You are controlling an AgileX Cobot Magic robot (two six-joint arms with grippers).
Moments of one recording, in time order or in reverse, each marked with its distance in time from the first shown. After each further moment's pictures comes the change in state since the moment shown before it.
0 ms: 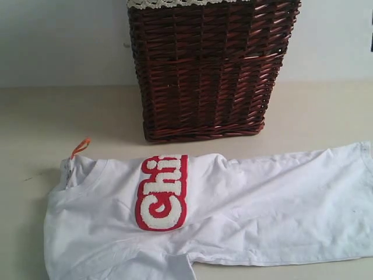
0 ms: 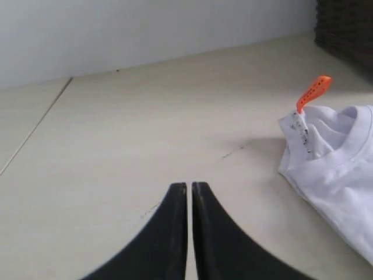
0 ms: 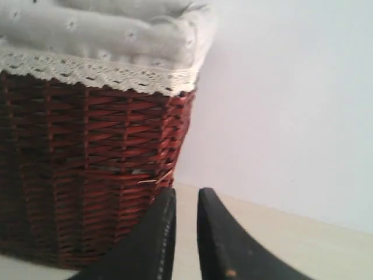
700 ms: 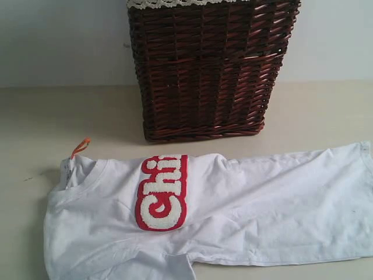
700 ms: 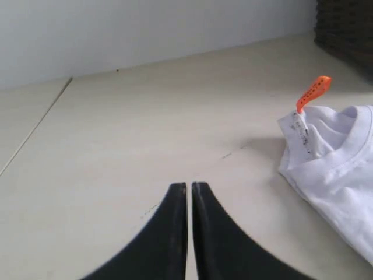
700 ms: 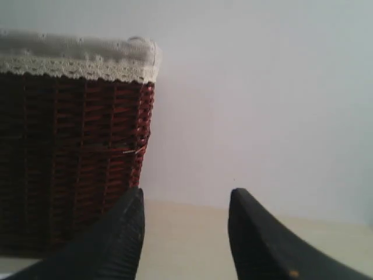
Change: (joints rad) left arm 0.000 0.000 0.000 0.000 0.000 0.000; right arm 0.000 -0.939 0.616 0.009 -0.160 0.073
